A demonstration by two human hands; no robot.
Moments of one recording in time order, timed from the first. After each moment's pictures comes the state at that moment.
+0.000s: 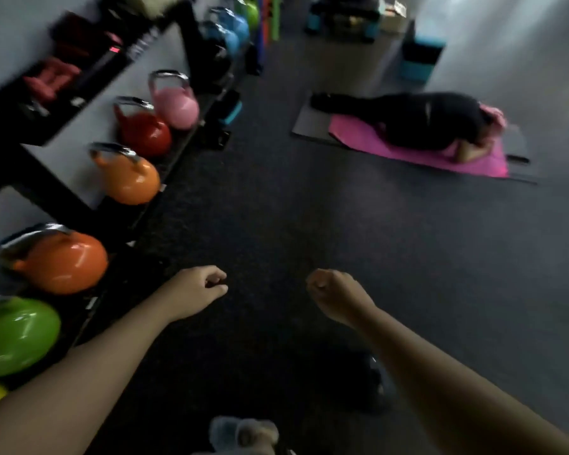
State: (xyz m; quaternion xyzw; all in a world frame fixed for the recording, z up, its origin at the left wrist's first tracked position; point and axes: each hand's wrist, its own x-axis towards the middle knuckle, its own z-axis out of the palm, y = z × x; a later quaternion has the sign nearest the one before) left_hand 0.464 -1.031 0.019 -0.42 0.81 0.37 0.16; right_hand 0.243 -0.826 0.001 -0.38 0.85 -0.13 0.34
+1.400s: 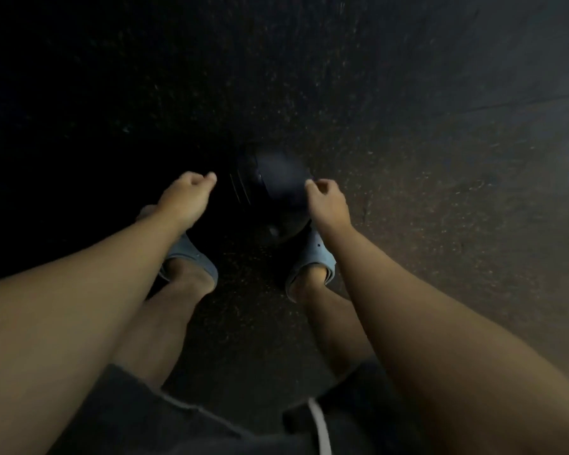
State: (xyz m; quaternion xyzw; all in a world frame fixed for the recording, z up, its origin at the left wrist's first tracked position) left_hand 0.184 -0.721 -0.553 -0.55 0.60 0.44 0.38; right_hand 0.092 -0.521 -0.564 0.24 0.79 -0.28 0.49
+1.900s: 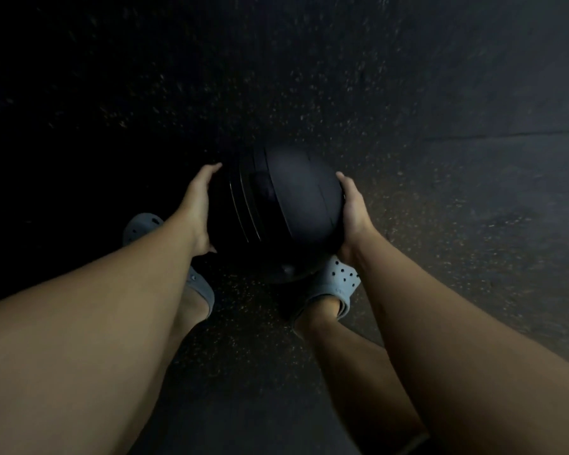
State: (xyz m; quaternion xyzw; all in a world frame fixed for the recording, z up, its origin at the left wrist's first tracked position) left_hand 0.188 -0.725 -0.618 -0.66 0.28 0.66 0.23; right_hand 0.075 -0.530 -0.616 0.41 0.59 -0.48 0.50
